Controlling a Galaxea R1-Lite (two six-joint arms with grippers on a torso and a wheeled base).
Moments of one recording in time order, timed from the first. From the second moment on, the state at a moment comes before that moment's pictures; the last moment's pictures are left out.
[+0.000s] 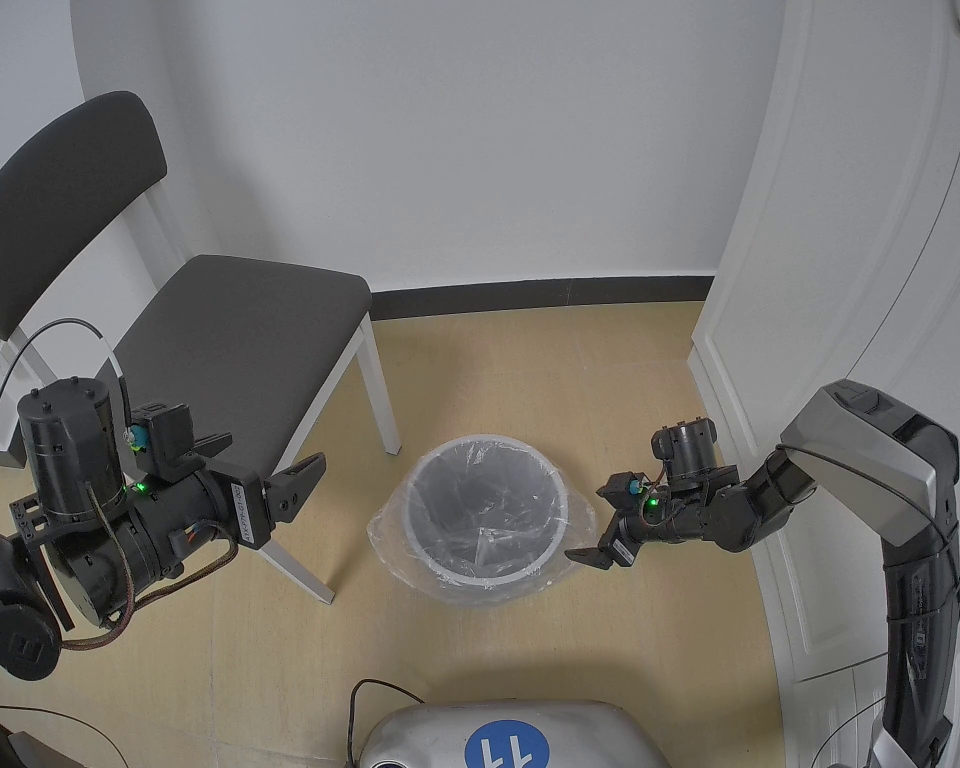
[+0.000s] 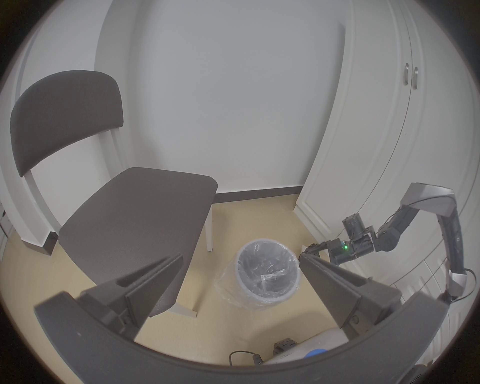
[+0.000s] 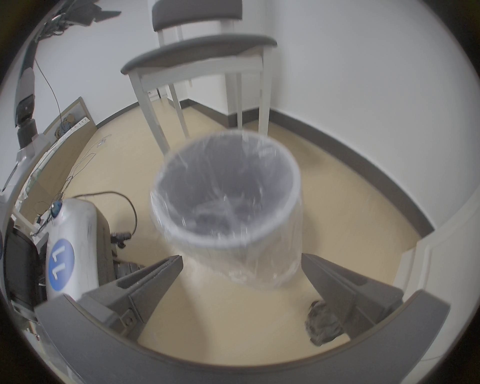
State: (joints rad) left arm -0.48 1.42 -0.49 -0.67 0.15 -0.09; right arm 0.34 2.40 -1.20 -0.52 0.31 -0.67
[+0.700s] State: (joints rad) left arm -0.47 1.40 -0.50 -0.67 0.15 -0.09; right arm 0.57 2.47 -1.29 -0.78 0.01 -0.61
